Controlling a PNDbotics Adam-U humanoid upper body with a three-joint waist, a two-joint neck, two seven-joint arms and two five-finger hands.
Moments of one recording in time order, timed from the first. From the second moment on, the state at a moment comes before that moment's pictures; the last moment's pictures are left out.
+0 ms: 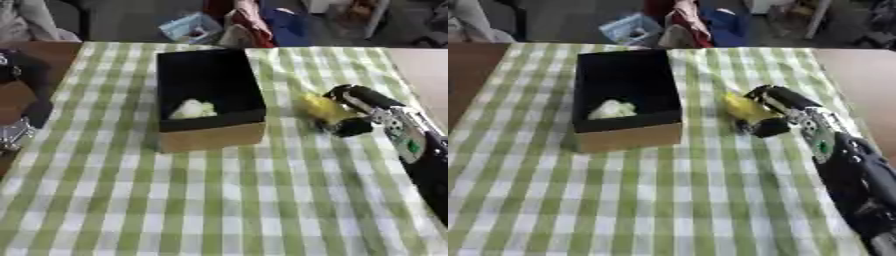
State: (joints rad) left arm -0.26 0.63 0.04 -1.92 -0.01 -0.23 -0.34; right arm -0.81 -0.41 0.05 -0.73 0.92 -0.45 0.15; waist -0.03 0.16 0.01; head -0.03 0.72
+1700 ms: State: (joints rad) left arm -0.29 0.62 0.03 -1.96 0.05 -0.23 -0.37; right arm -0.99 -0.29 0.09 -0.89 0.77 -0.50 0.18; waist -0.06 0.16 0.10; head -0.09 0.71
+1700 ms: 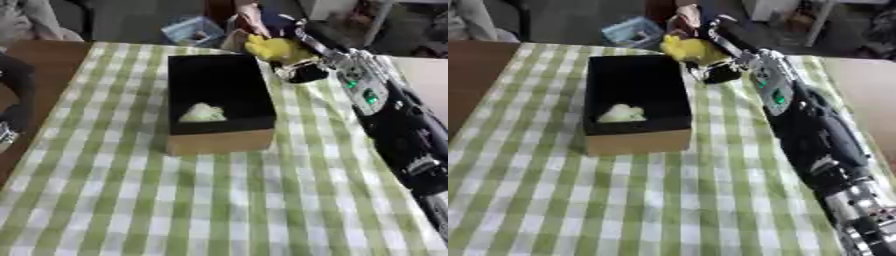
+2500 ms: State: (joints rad) left arm -0.31 0.61 0.03 -1.97 0.07 -0.22 -0.38; right arm -0.98 -0.20 0.12 -0.85 0.91 -0.55 0.21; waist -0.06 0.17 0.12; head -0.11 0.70
